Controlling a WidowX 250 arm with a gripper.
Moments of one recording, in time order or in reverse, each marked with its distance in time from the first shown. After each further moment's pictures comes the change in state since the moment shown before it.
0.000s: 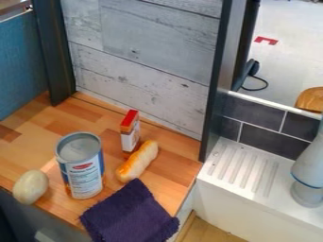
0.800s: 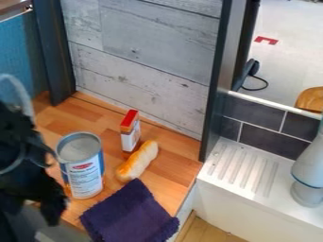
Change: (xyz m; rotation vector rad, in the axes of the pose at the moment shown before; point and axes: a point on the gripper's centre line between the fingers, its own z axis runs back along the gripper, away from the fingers) arm 0.033 -0.096 -0.025 -0.120 -0.242 -0.175
